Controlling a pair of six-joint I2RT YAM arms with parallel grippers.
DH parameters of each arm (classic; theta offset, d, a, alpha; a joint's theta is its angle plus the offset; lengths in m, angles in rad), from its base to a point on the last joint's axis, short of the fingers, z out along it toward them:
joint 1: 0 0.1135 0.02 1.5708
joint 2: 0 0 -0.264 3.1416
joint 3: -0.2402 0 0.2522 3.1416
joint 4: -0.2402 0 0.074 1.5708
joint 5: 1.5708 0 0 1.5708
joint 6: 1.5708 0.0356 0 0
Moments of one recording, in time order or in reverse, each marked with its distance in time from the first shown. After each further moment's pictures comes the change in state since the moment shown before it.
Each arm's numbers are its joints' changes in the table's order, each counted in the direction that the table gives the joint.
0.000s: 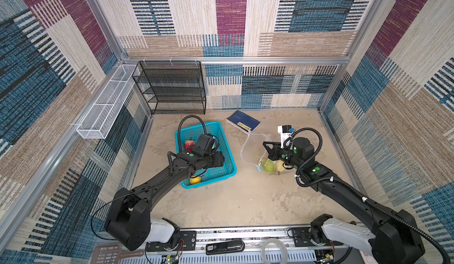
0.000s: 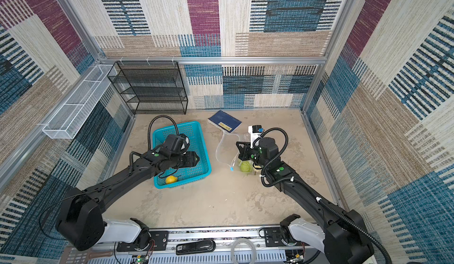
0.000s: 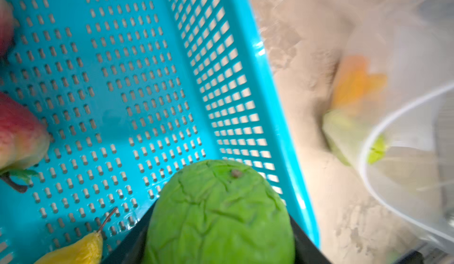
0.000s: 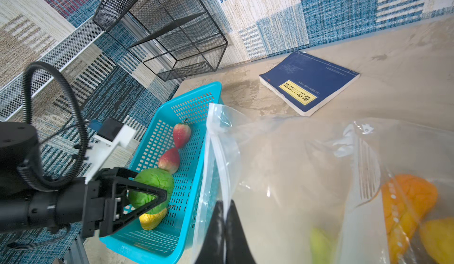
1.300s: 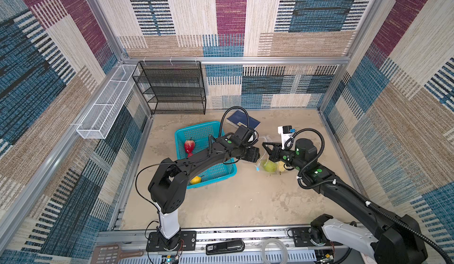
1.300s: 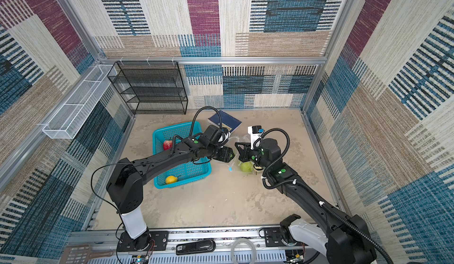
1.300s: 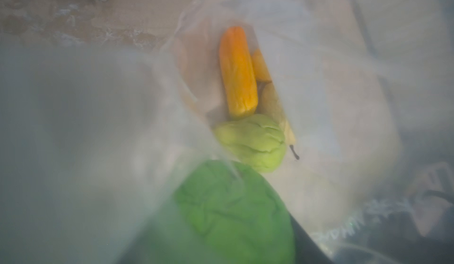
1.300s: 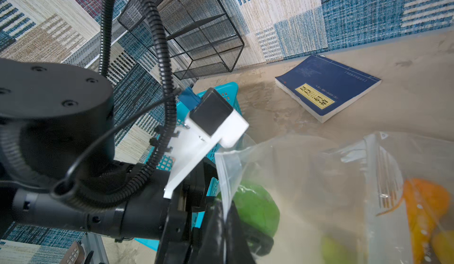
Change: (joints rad) left arm -0.257 -0.479 -0.486 -0.059 0.040 0.117; right arm 0.000 0.041 0.013 0.013 -0.063 -0.012
